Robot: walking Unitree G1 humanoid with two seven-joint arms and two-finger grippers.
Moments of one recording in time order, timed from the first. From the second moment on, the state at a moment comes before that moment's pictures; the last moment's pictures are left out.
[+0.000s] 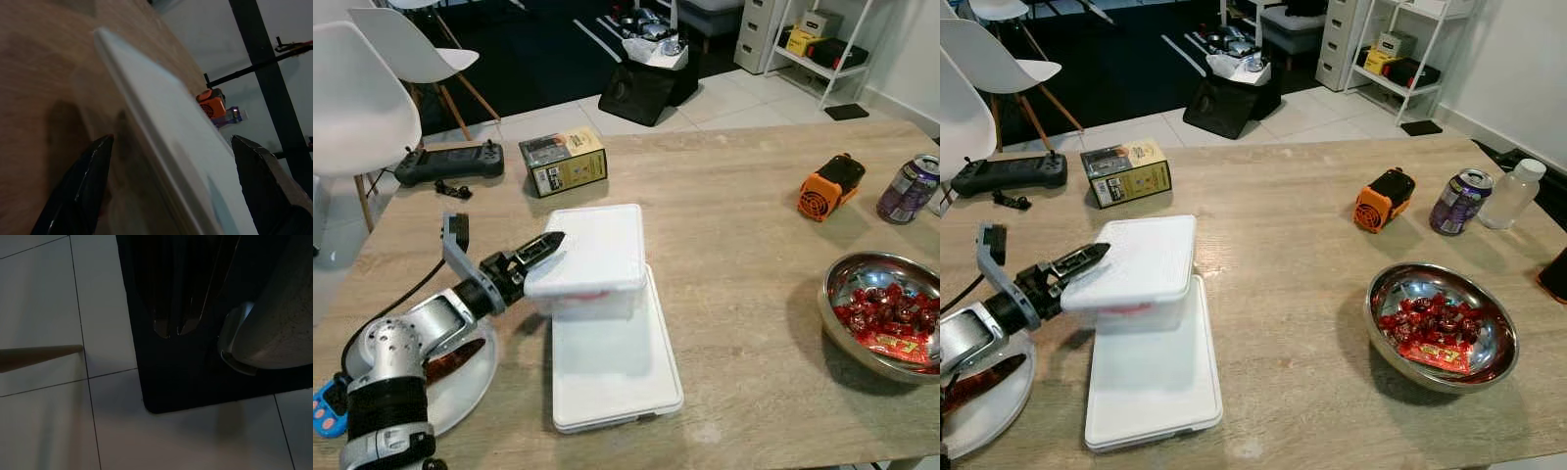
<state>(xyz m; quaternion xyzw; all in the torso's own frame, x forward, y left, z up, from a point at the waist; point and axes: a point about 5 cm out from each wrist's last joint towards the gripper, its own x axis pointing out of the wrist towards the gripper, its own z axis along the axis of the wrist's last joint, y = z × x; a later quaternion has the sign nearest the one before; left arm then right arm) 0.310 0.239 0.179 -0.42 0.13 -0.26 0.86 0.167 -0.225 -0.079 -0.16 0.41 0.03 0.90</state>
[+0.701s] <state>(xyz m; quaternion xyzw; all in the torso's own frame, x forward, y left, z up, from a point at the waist) 0.313 0.227 0.174 -0.44 0.12 -0.27 0.85 0.169 -0.225 -0.078 -0.16 0.41 0.03 0.90</state>
